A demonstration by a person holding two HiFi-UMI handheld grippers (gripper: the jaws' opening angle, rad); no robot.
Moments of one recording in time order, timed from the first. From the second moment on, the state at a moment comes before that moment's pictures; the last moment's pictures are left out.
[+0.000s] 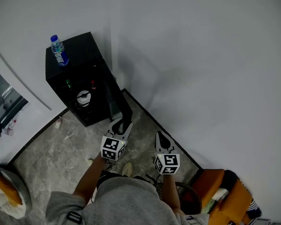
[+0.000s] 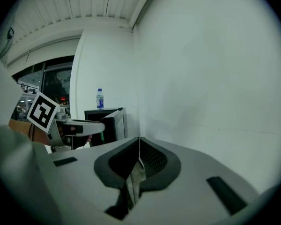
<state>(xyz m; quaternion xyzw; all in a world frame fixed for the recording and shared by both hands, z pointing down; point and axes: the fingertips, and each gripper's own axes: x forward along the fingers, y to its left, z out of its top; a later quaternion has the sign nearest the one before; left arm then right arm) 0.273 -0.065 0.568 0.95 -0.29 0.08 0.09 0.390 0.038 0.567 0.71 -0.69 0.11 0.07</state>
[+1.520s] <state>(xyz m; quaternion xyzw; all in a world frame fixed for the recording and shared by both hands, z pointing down) 0.281 -0.066 0.549 0.95 -0.30 0.08 0.07 0.409 0.036 0.552 0.72 -0.69 0.10 0.05</state>
